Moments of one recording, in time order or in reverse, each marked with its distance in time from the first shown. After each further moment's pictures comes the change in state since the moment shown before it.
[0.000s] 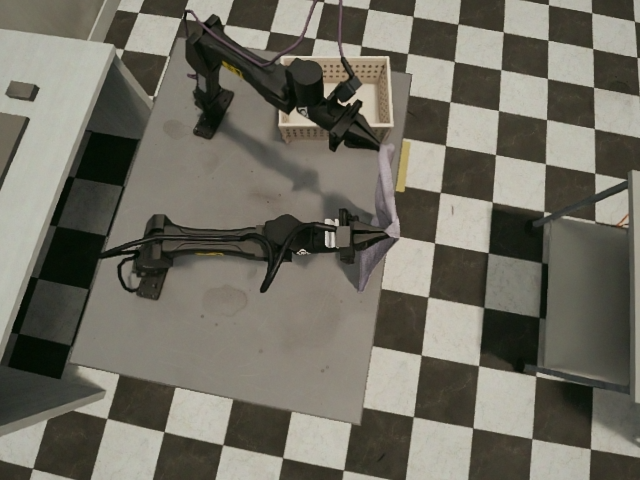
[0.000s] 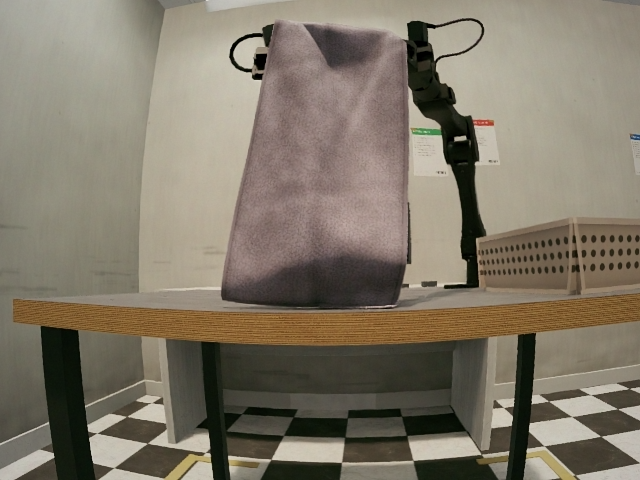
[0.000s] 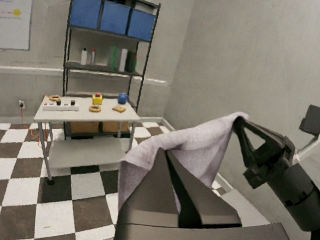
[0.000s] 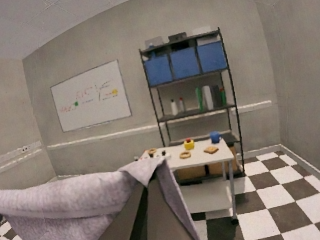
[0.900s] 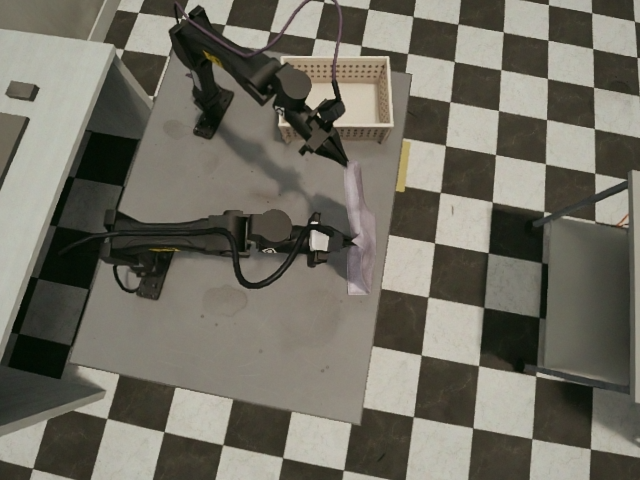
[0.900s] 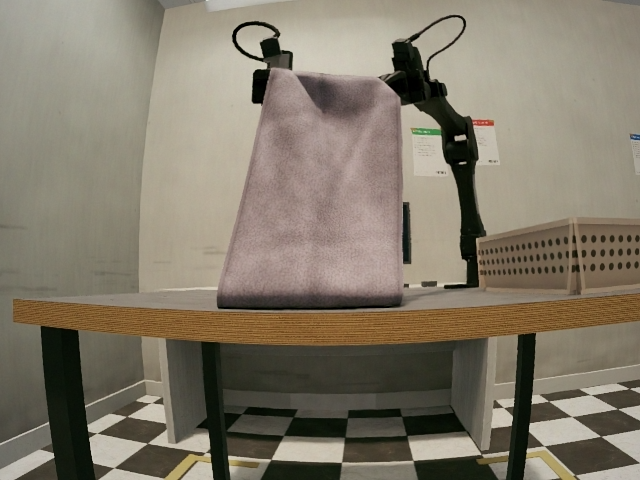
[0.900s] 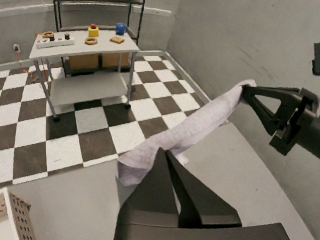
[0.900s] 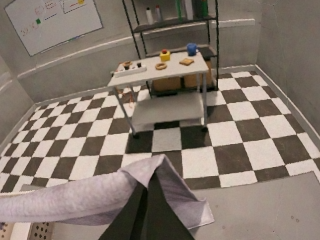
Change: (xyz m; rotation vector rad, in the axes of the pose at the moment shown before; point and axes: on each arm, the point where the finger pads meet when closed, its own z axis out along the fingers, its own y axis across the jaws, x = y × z) left arm 0.061 -0.043 -0.054 0.073 0.414 0.009; right arm 0.038 -0.004 -0.080 0.012 0.580 0.004
